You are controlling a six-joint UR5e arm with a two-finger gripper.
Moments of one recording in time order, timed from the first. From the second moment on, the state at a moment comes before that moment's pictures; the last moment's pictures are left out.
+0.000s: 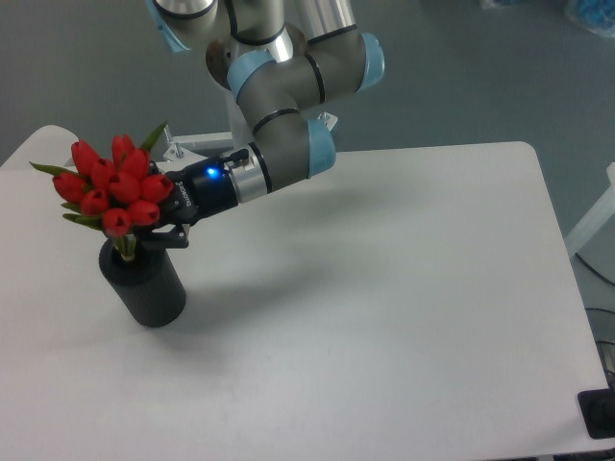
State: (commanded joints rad) arm 2.42 -1.78 -2.12 -1.05 0.00 1.76
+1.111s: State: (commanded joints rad) arm 2.40 -1.83 -2.13 -1.05 0.00 1.82
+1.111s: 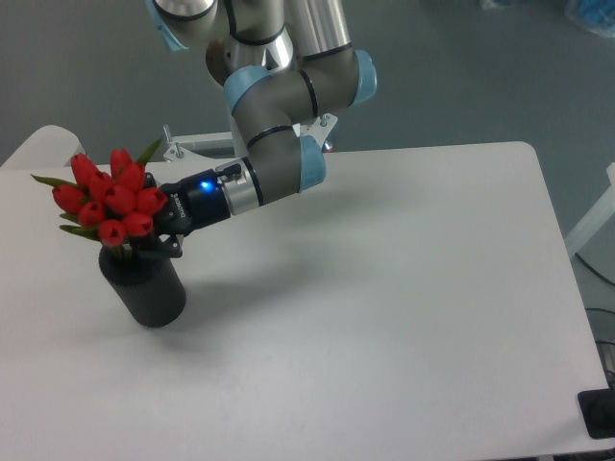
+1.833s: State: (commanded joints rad) arm 2.40 -1.84 -2.14 -1.05 0.00 1.82
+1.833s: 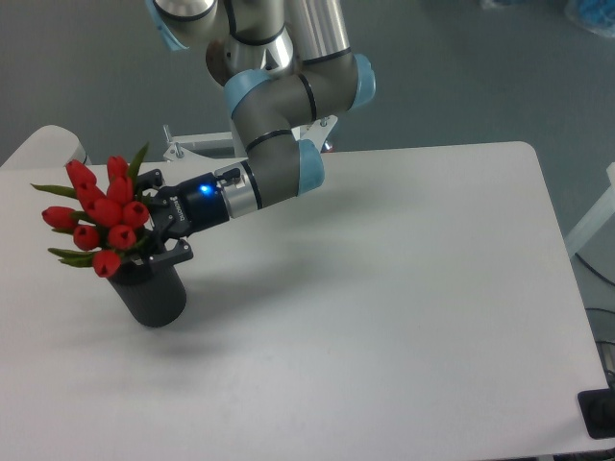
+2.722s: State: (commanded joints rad) arm 2.47 -1.83 -2.15 -1.05 0.02 1.80
